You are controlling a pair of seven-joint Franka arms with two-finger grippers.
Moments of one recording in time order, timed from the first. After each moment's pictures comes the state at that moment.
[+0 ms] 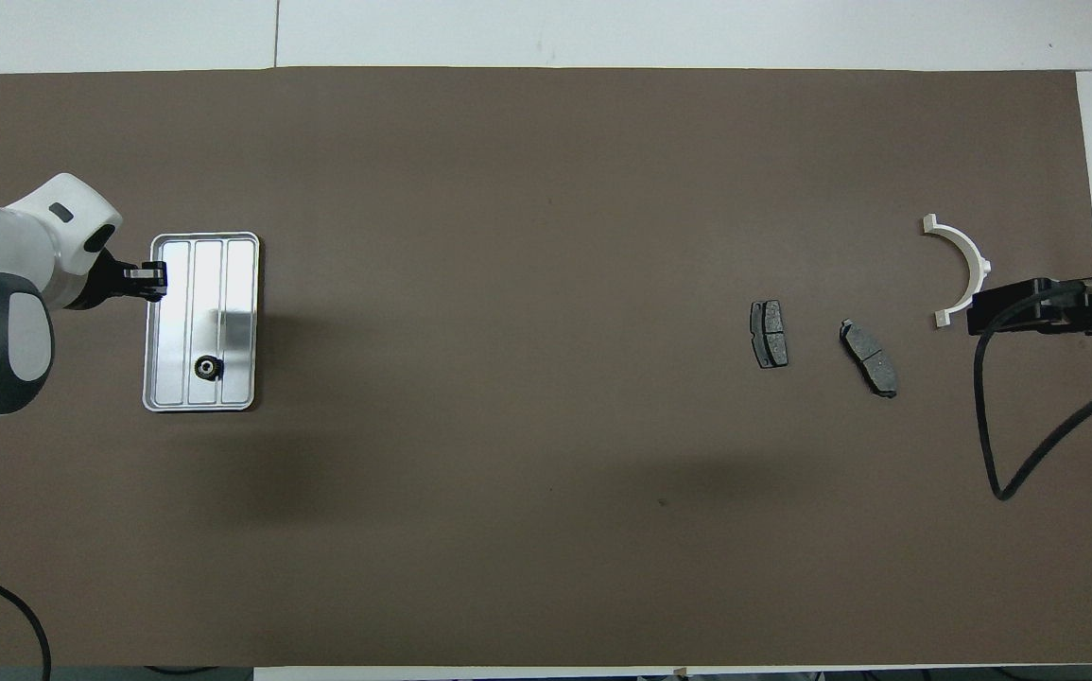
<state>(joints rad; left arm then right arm) 0.00 0.18 0.02 -2.00 0.02 2.30 0.01 0.01 -0.11 0.02 -1.68 -0.01 1.57 0.07</state>
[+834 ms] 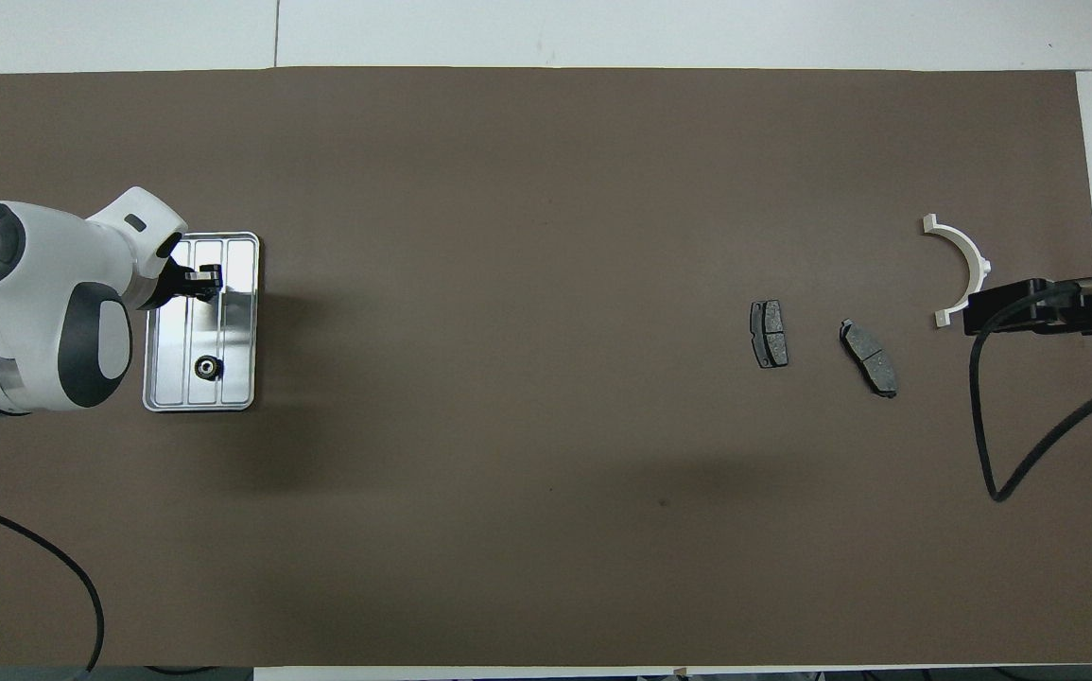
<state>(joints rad) -0.03 0.29 0.02 -2.03 0.02 2.44 -0.06 0.02 -0.11 0.02 -1.68 -0.01 1.57 0.07</state>
